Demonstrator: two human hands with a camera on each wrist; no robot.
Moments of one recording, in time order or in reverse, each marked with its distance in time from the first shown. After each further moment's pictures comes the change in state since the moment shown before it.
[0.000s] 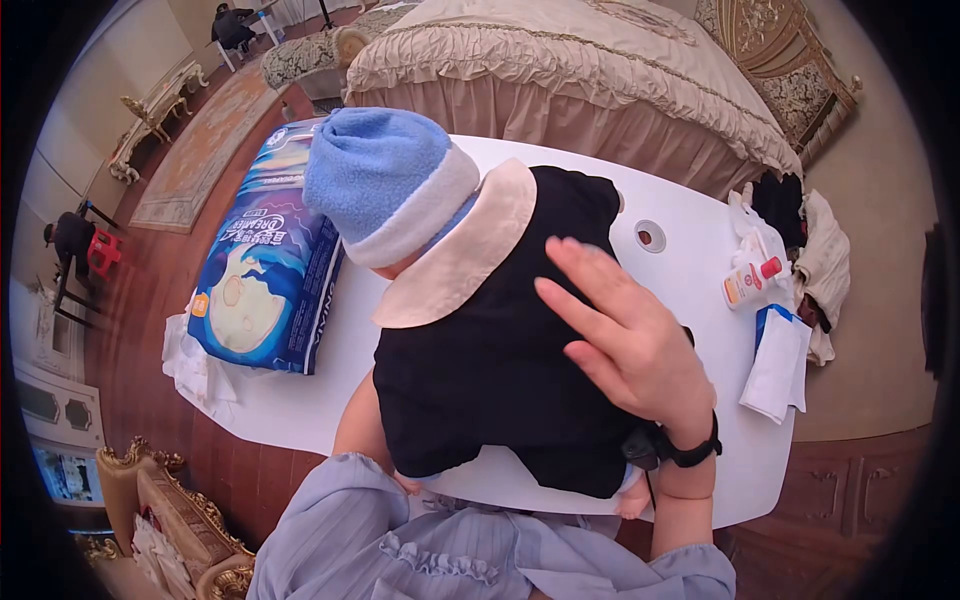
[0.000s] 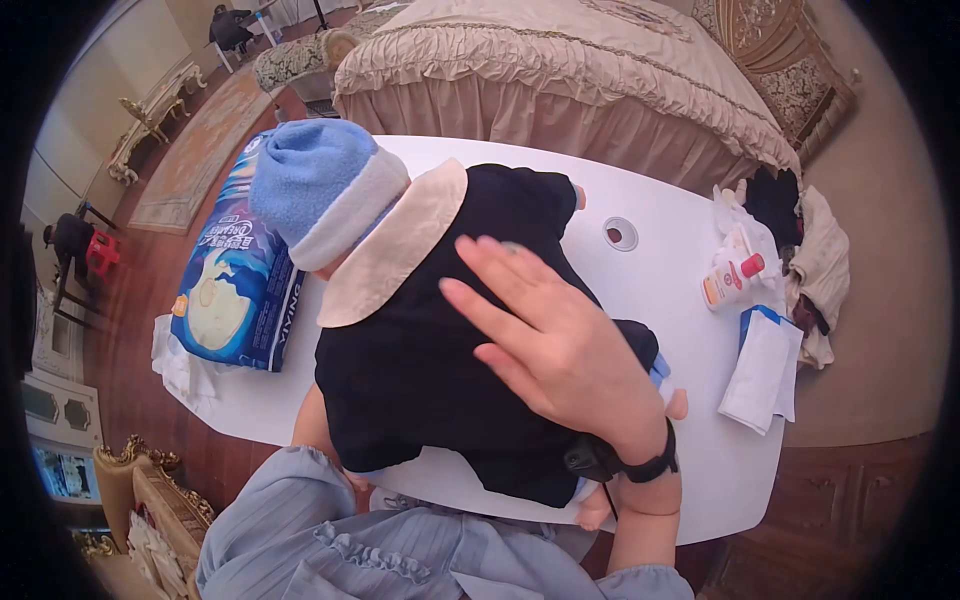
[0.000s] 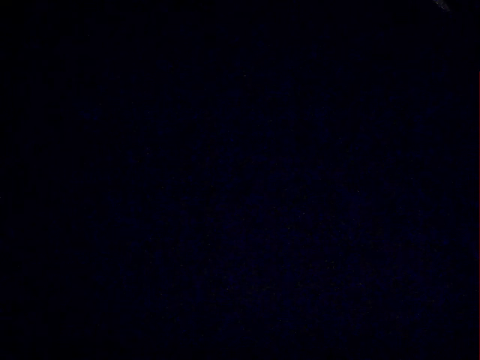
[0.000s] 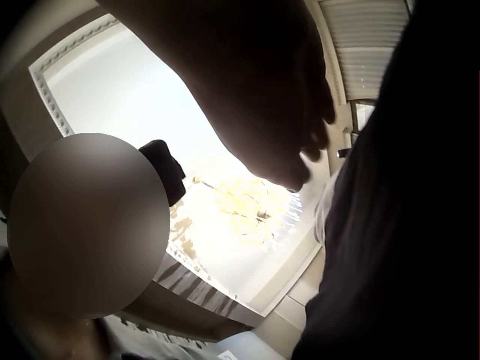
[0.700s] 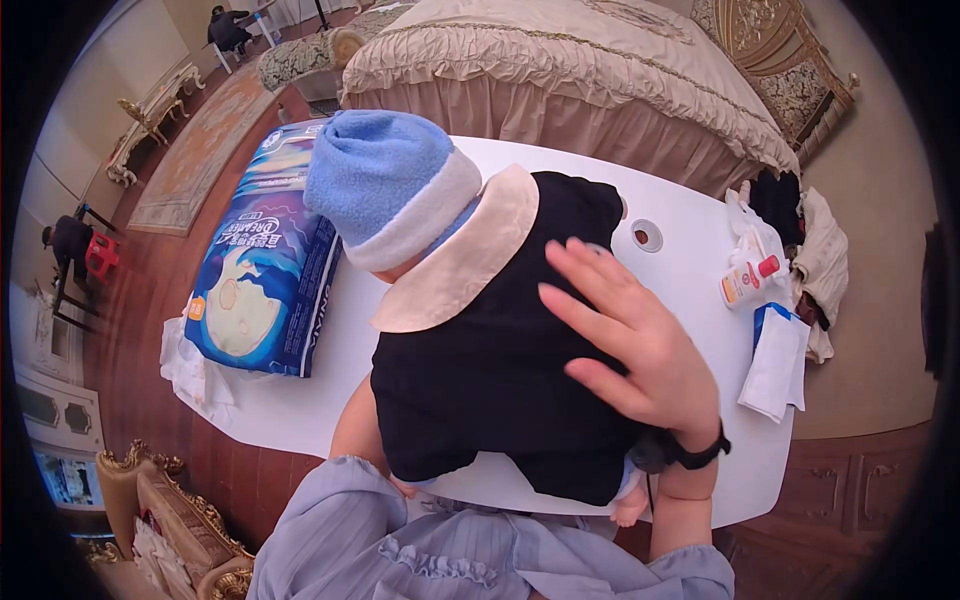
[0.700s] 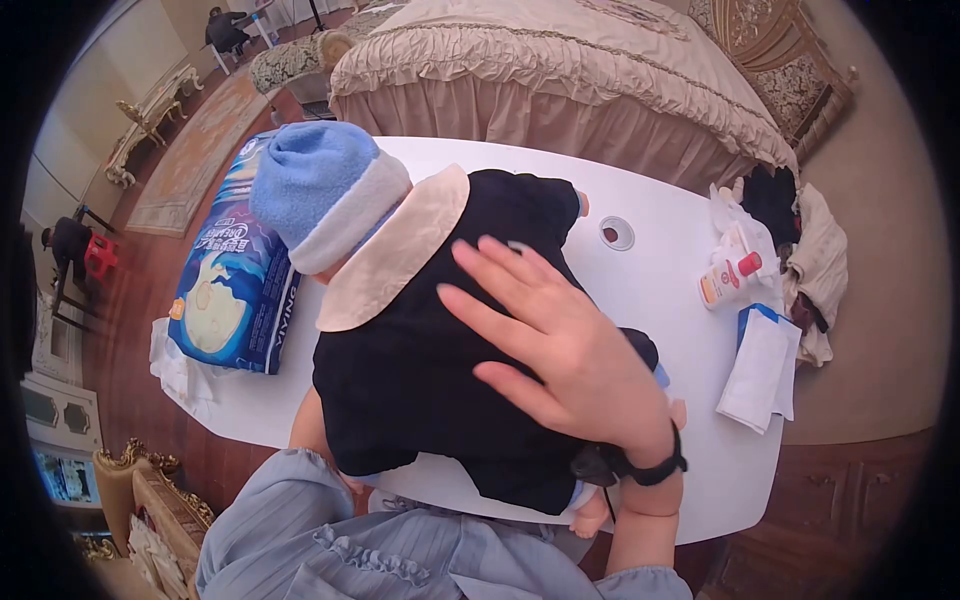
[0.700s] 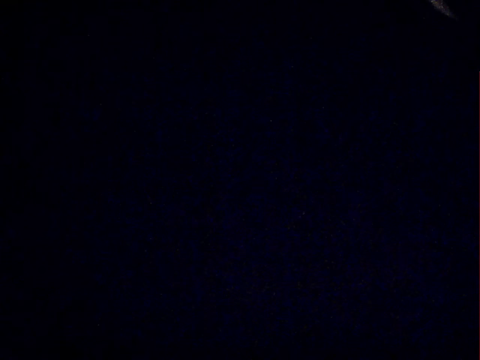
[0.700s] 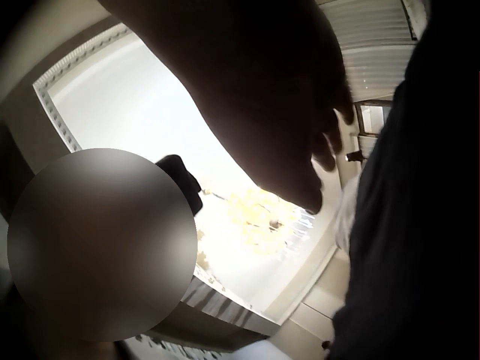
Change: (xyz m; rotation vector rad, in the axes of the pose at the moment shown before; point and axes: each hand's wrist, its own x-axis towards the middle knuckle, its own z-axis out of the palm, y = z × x) left_hand -0.005 -0.002 0.004 0.027 -0.040 0.019; right_hand -0.003 -0.002 -0.010 0.111 0.001 0.007
